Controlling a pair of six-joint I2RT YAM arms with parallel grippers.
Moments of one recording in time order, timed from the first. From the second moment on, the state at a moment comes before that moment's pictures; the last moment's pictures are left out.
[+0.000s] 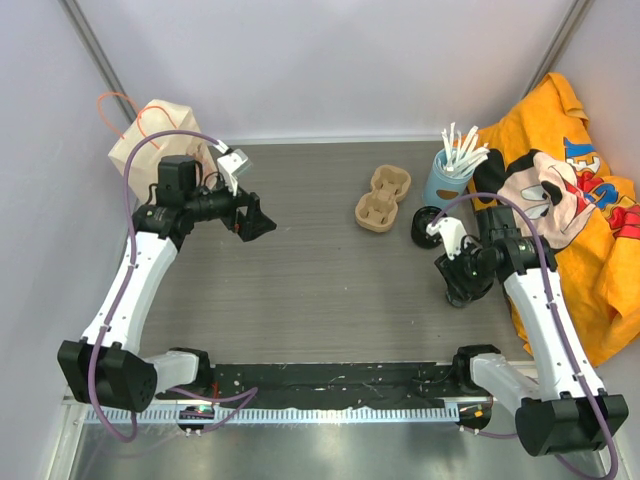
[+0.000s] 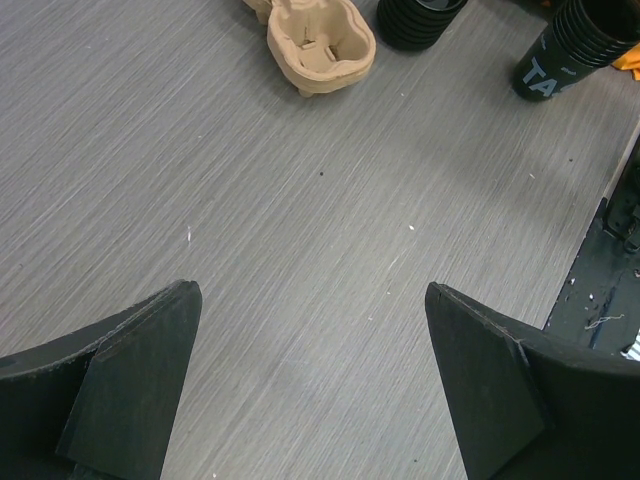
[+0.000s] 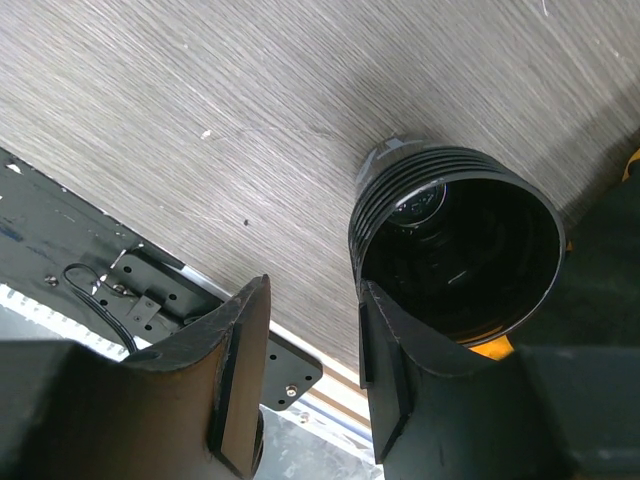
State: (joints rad) left arm -0.15 1.22 1.21 -0.59 0.79 0.26; right arm 0.06 0.97 1.02 -1.24 -0.21 -0.61
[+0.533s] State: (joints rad) left arm -0.15 1.23 1.21 -0.60 0.79 0.26; right arm 0.02 0.98 0.98 -1.19 -0.20 -0.61
